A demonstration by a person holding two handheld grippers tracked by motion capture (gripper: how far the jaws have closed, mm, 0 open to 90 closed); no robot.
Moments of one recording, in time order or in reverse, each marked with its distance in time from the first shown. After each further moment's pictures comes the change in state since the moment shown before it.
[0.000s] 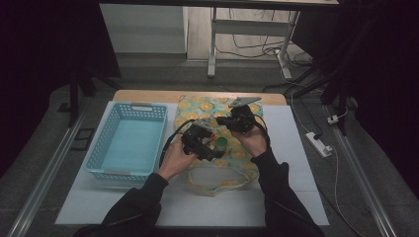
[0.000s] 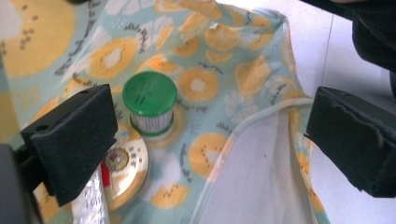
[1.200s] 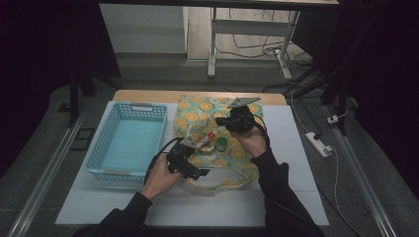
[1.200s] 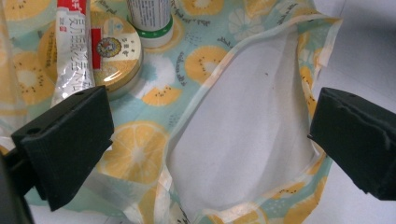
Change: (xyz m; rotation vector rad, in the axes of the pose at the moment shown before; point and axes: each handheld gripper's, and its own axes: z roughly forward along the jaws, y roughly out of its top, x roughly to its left) left arm -0.021 -0.058 -0.013 0.087 0.061 -0.046; right arm 0.004 0.001 0.000 0.007 0.008 -0.010
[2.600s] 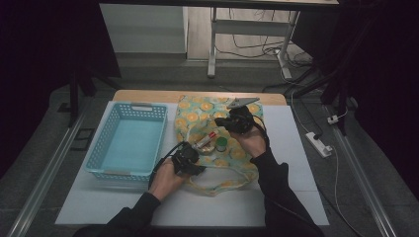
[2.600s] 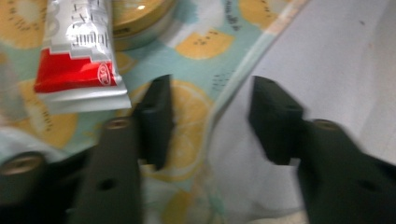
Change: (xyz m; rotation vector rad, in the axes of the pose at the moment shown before) left arm 0.009 -0.005 0.033 0.178 0.163 -0.070; right arm 0.001 0.000 0.001 0.005 0.003 -0.006
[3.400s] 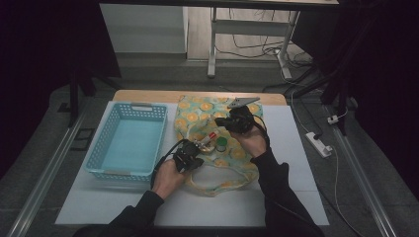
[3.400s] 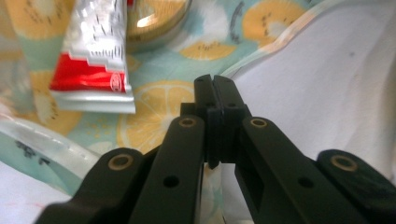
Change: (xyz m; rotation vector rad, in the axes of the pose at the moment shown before) left arm -0.008 0.013 -0.013 -0.004 0.006 -0.077; right arm 0.000 0.001 -0.002 0.002 0.006 0.000
